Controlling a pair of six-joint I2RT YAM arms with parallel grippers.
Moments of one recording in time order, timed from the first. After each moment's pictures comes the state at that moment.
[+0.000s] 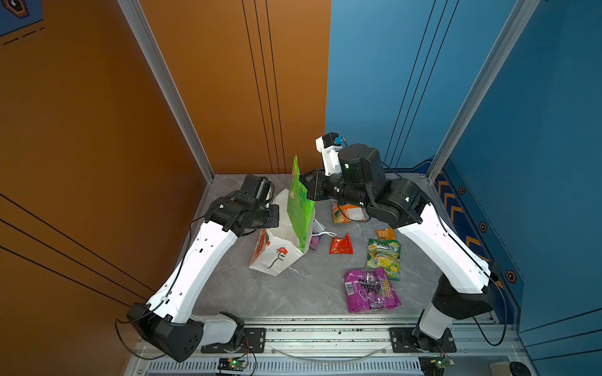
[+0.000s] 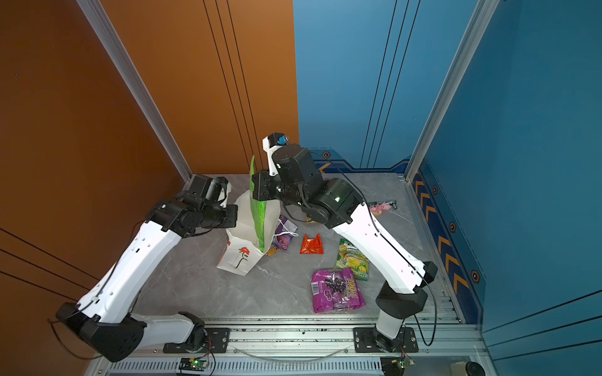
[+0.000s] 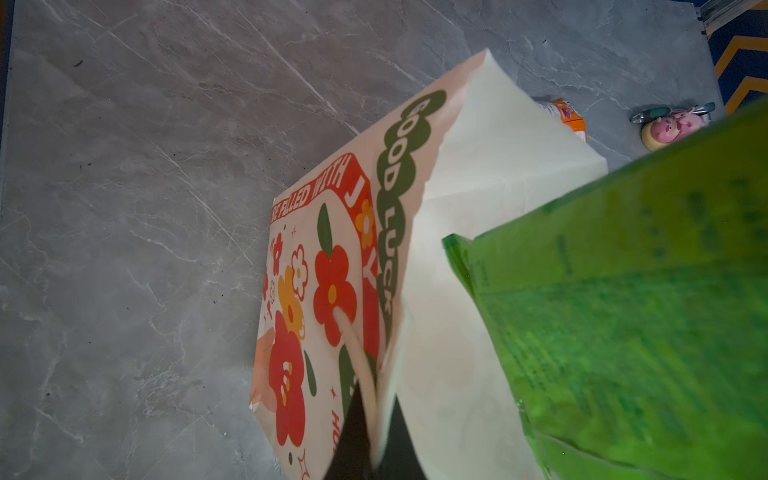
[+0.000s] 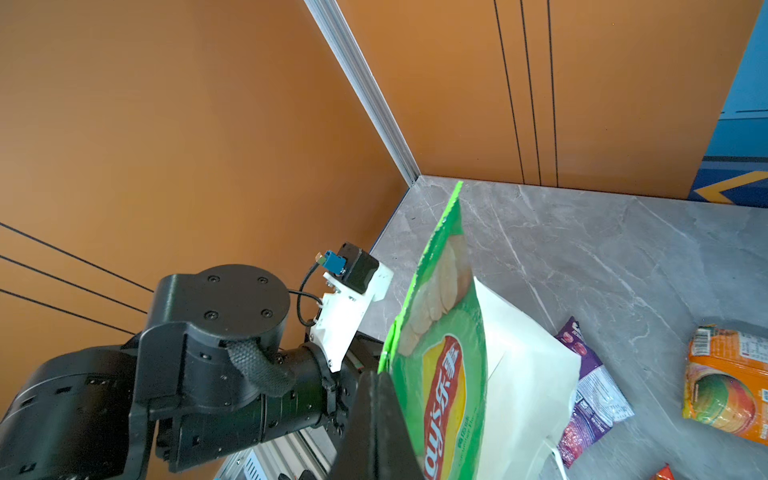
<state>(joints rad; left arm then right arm) -0.42 1.32 1.52 -1.14 -0.07 -0.39 0.95 1.73 2.29 -0.89 0.06 0.57</state>
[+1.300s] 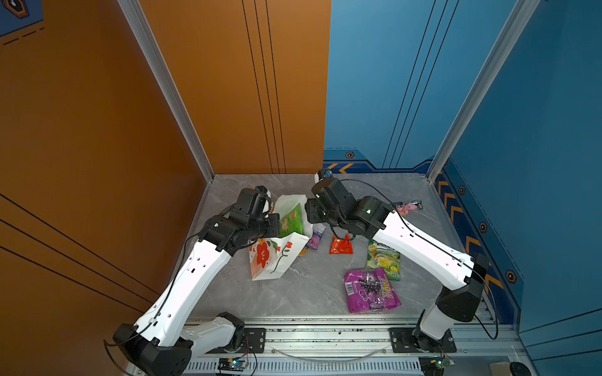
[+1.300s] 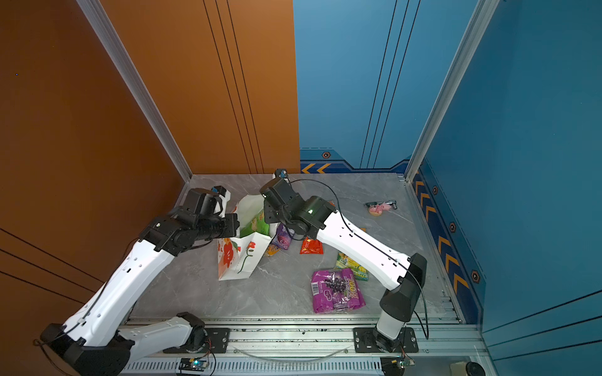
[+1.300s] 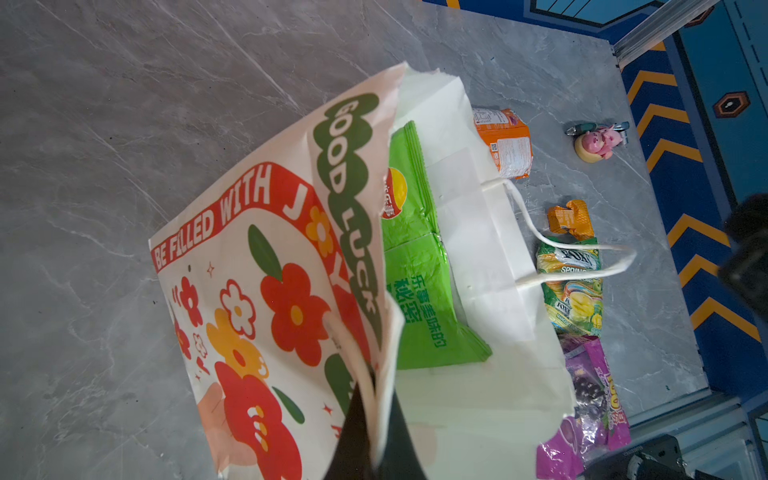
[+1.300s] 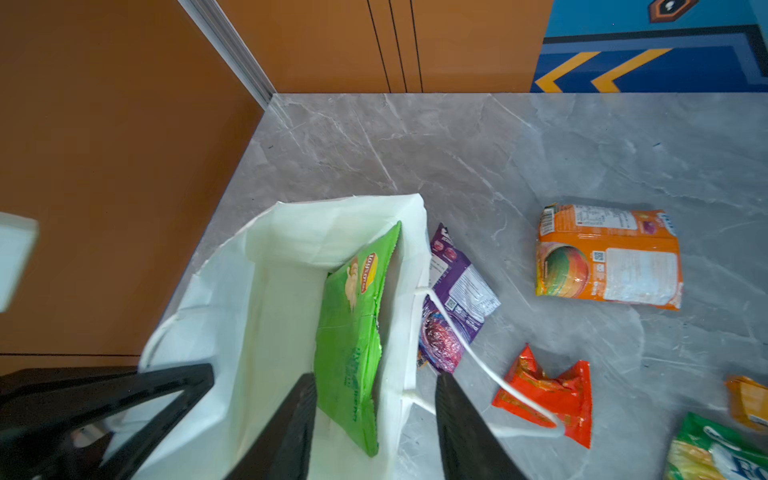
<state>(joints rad) -0.43 1.16 1.31 -0.99 0.00 -0.45 0.95 1.71 1.86 -0.86 0.32 0.63</state>
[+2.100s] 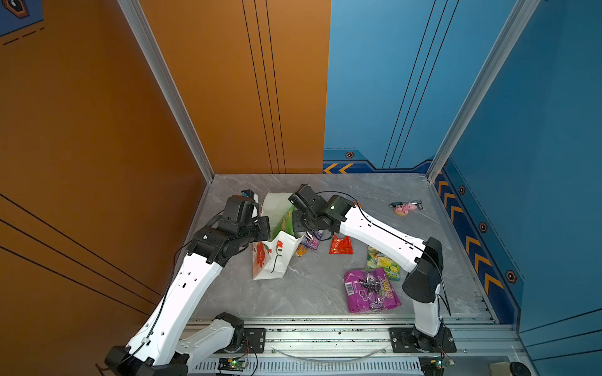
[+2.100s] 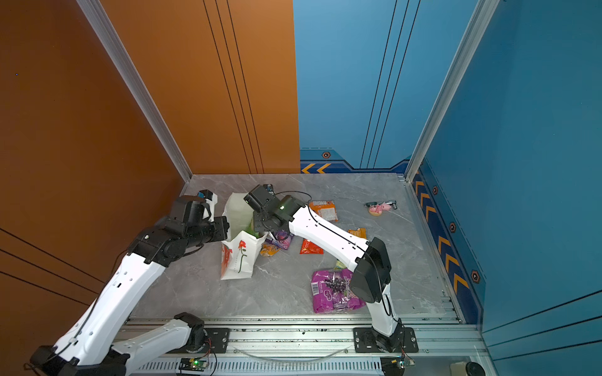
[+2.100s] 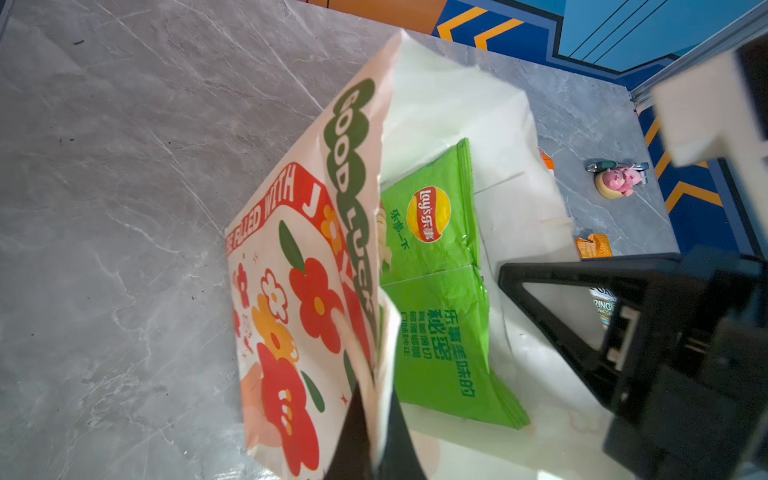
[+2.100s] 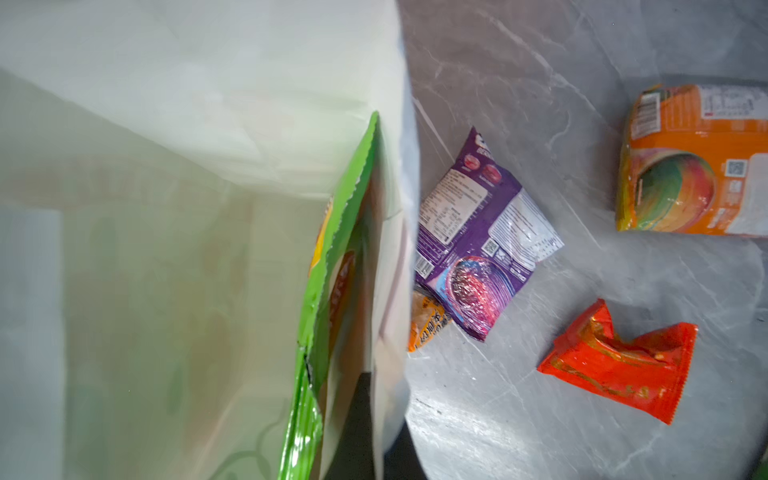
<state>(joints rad) -0.35 1.04 1.20 -0.94 -0.04 -0.45 0.94 1.97 2.02 -0.97 0.16 0.70</state>
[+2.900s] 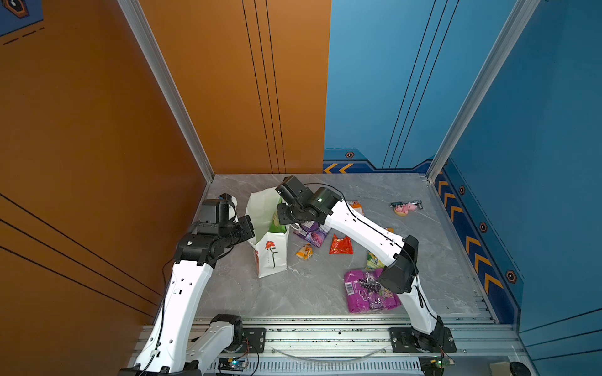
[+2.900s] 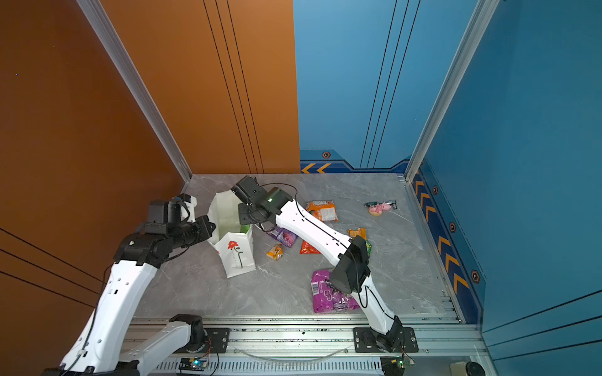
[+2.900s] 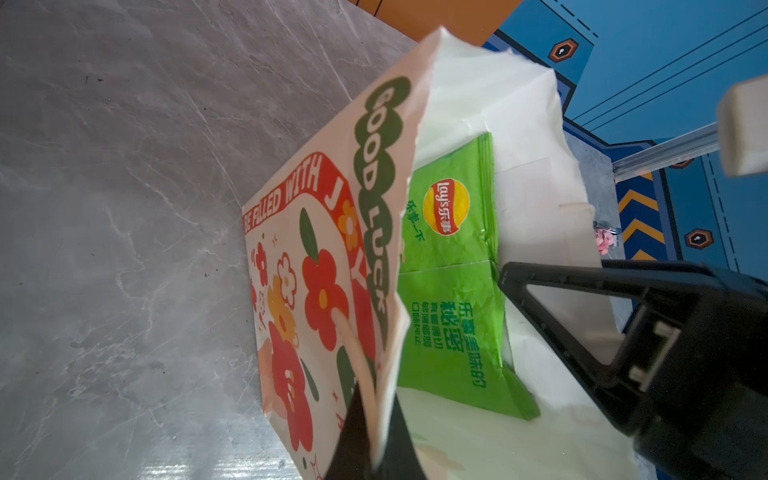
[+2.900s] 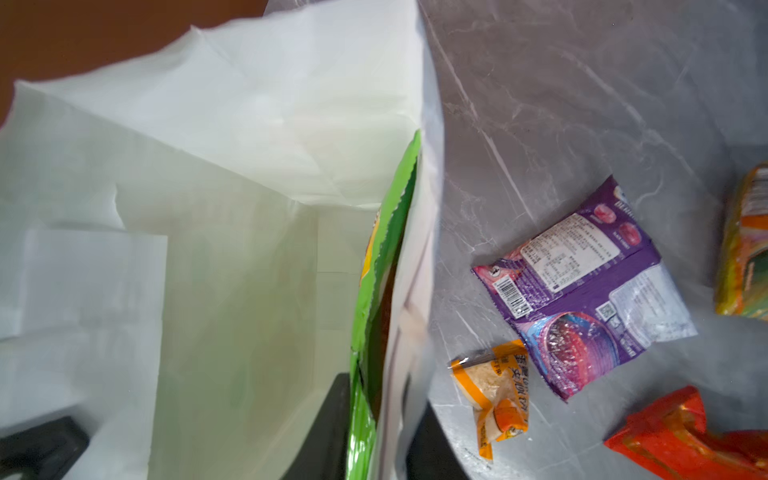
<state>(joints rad) -0.08 0.99 1.14 -0.91 0.19 -0.46 0.95 2.19 2.37 -1.05 0.10 0.62</state>
